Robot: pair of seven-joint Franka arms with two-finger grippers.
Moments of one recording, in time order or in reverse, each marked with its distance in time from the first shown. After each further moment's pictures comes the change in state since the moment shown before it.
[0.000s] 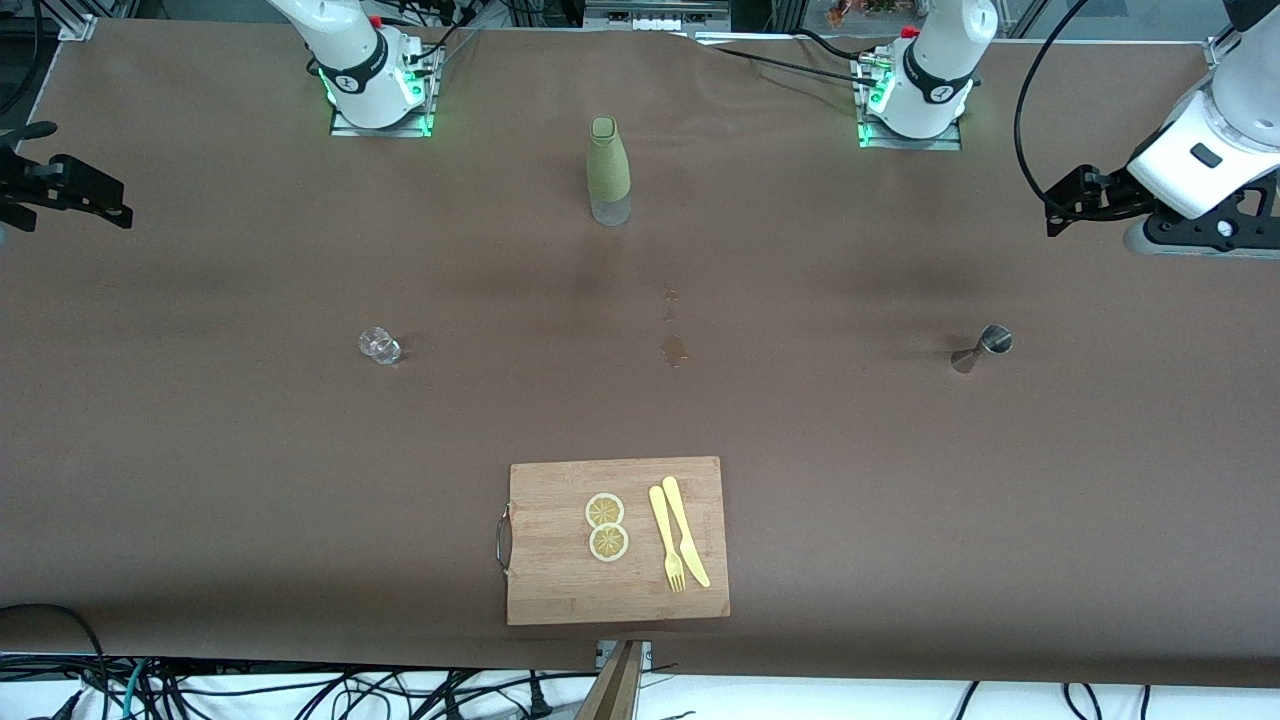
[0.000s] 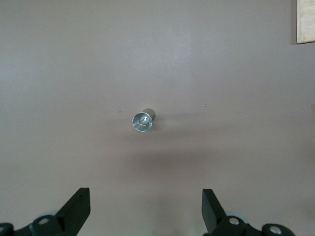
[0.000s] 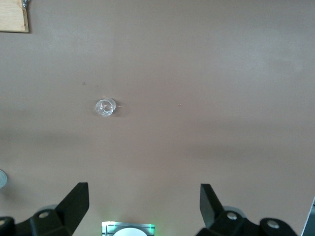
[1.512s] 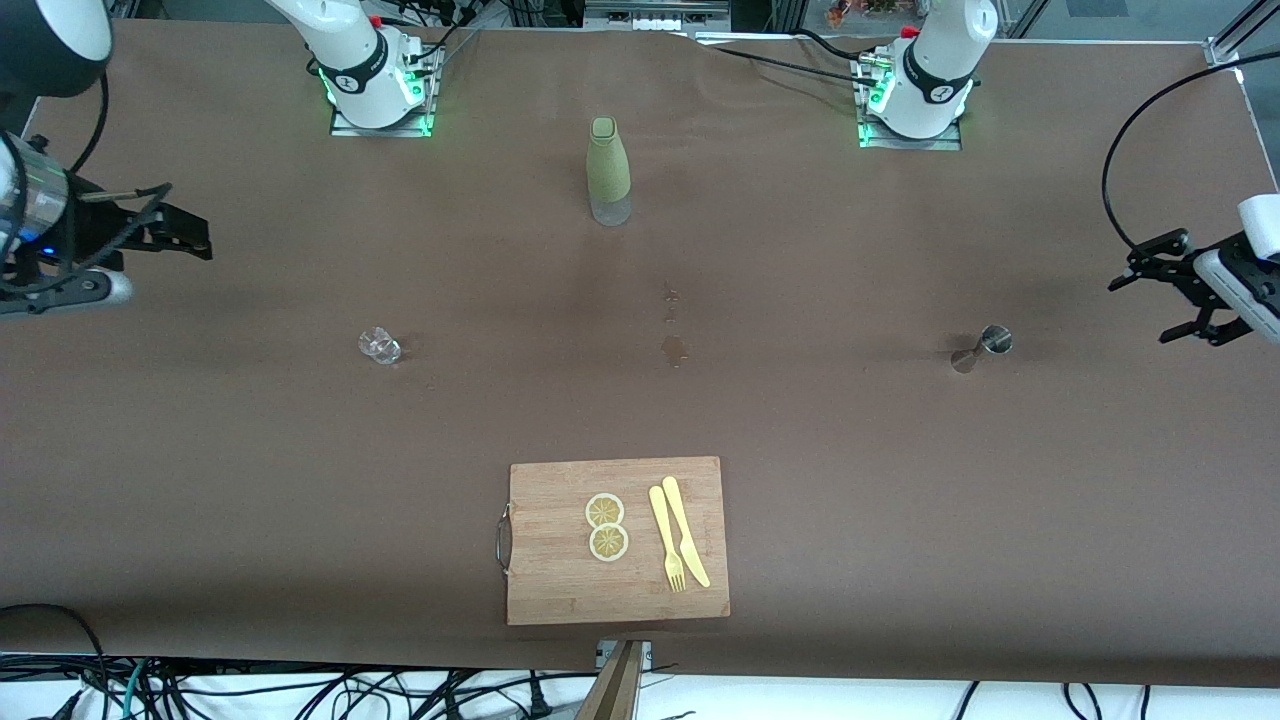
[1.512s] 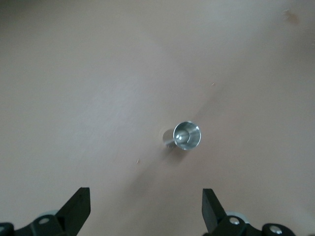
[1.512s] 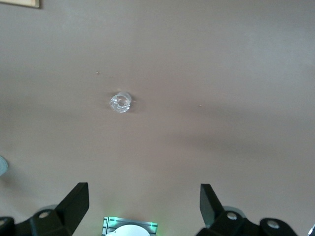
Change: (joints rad) left arm 0.075 0.154 0.390 -0.323 -0.462 0.449 1.393; right arm 0.090 0.106 0.016 0.002 0.001 0.007 0.000
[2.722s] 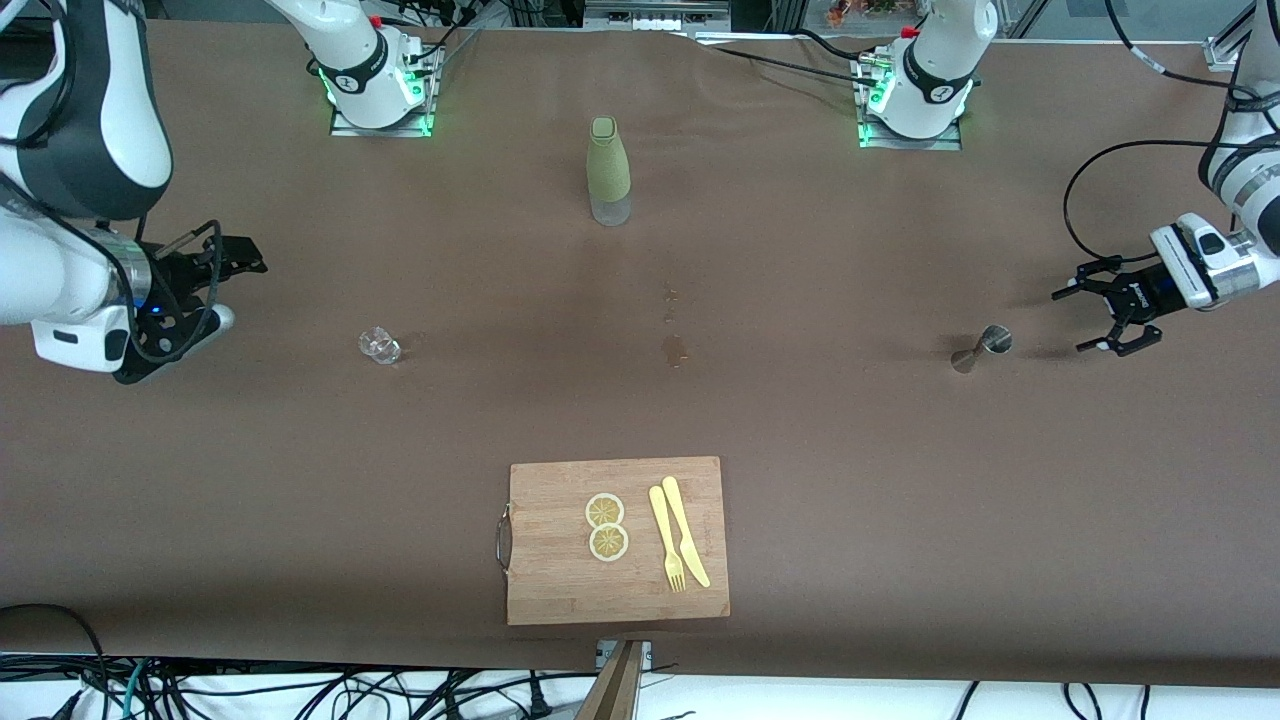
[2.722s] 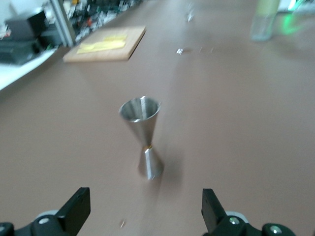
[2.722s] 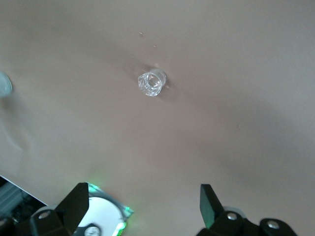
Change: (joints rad) left arm 0.214 0.450 0.092 0.000 -0.645 -0.347 1.363; right arm -0.043 0.150 -0.011 -0.041 0.091 0.013 -0.518
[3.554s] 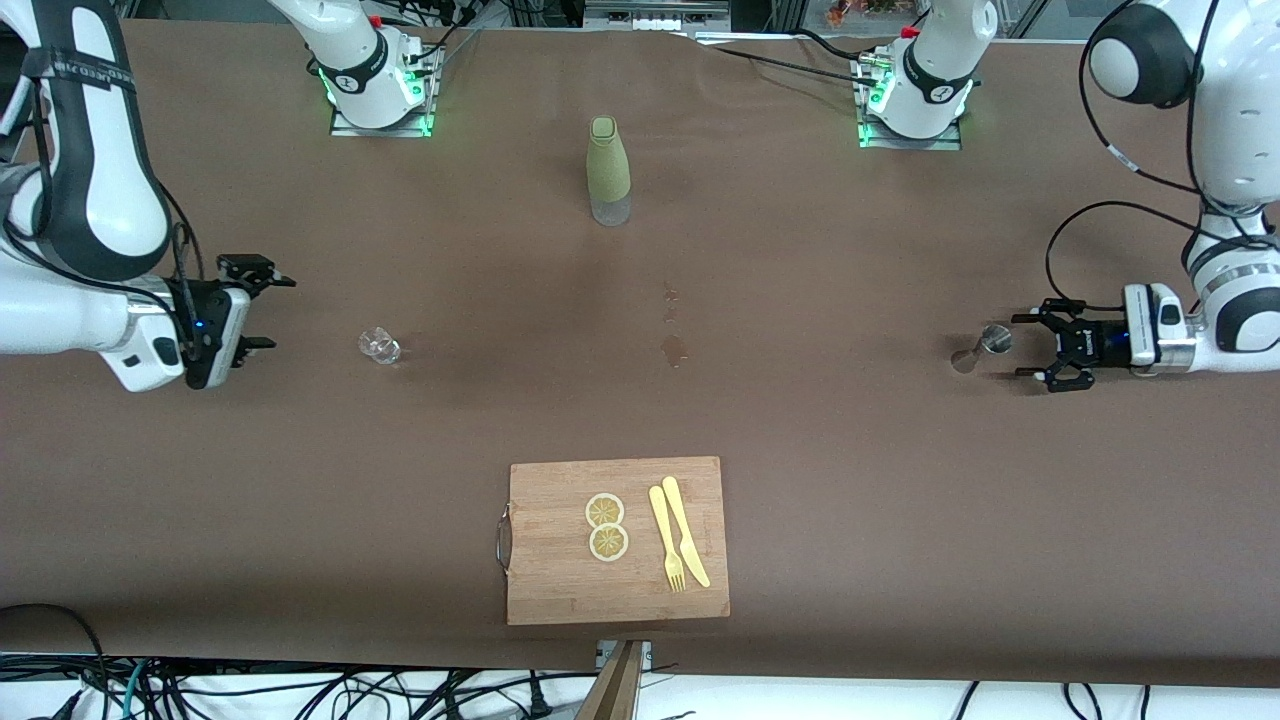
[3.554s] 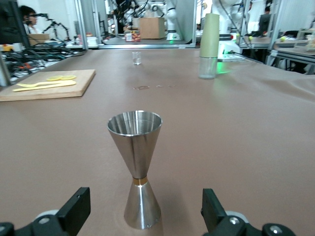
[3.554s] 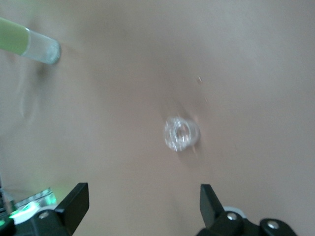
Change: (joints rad) left arm -0.057 0.368 -0.017 0.410 -0.003 -0.332 0.006; right arm -0.084 0.011 -0.004 -0.306 0.312 0.294 -0.710
